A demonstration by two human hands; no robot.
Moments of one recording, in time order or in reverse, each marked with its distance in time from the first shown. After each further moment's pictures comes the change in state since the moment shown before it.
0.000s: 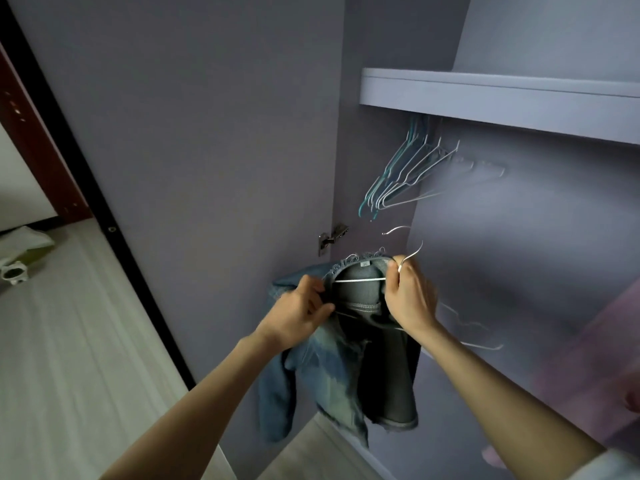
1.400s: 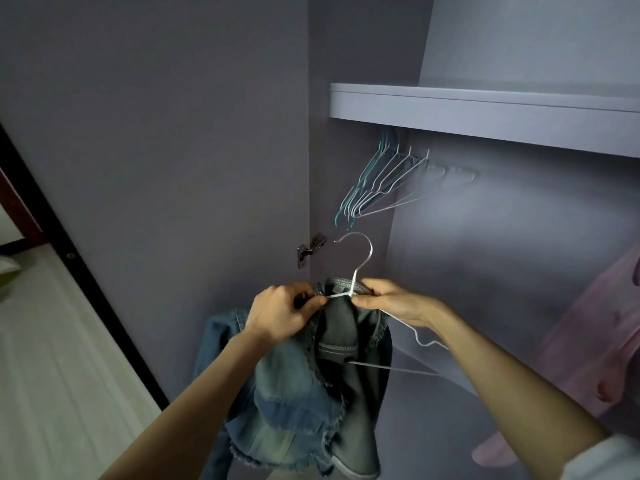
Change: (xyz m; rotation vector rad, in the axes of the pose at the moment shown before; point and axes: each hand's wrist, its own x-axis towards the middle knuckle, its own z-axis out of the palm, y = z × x) left_hand 0.025 0.008 -0.004 0.228 0.118 0.088; right_hand 0.029 0.021 -0.028 0.661 -0.979 0.114
